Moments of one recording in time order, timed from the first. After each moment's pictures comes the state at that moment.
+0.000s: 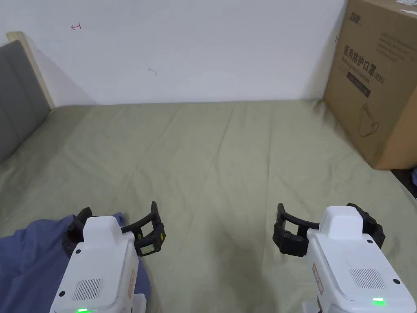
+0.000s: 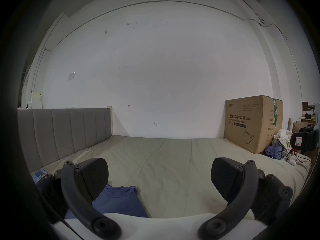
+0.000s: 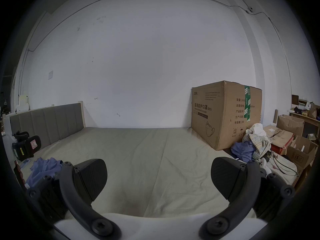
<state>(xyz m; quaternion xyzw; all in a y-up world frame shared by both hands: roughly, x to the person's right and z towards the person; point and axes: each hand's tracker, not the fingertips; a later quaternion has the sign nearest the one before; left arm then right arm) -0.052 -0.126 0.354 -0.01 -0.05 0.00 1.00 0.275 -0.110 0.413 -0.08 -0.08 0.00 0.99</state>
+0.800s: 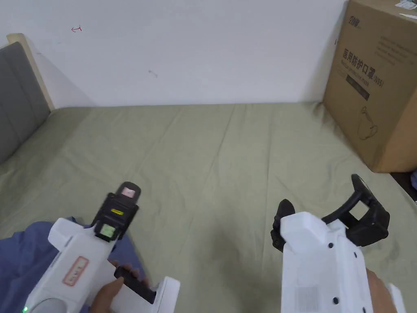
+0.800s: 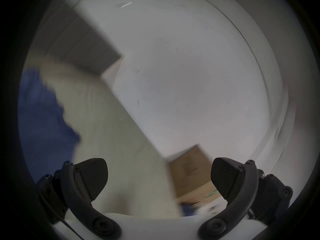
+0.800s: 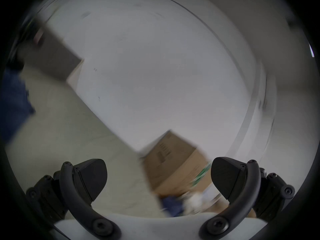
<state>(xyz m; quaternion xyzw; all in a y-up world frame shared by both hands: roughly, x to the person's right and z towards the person) -0.118 -0.126 0.336 -0.08 -0.15 0.57 0.81 0.215 -0.099 0.422 0.04 -0.20 0.46 0.86</state>
